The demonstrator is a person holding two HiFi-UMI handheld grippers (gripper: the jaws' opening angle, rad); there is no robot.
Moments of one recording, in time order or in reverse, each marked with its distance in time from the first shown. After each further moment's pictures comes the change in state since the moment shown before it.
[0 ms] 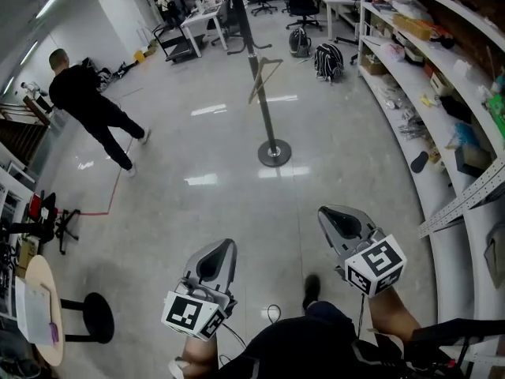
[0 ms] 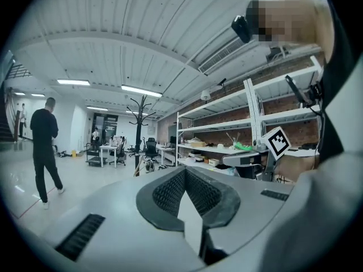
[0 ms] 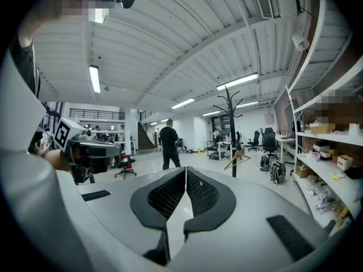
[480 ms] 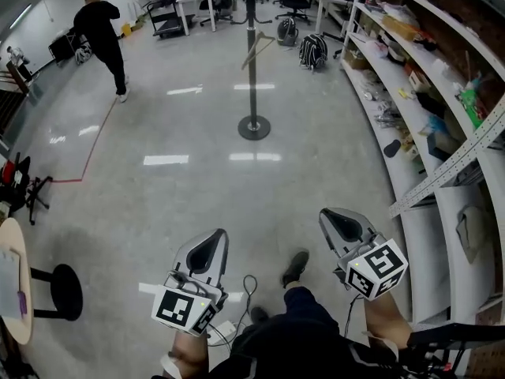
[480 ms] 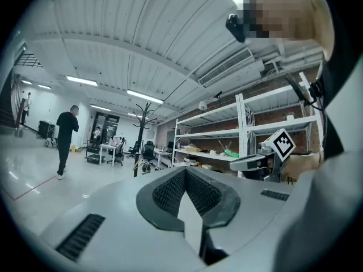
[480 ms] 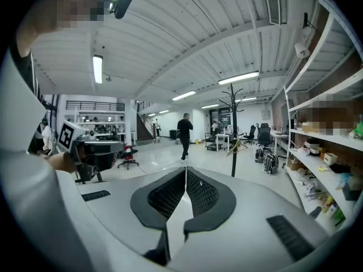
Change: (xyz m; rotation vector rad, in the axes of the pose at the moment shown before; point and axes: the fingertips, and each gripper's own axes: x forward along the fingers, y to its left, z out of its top) left arm -0.156 -0.036 -0.032 -0.078 -0.075 -0.025; right arm -0.103 0.140 -0.035 -0.010 0.096 -0.055
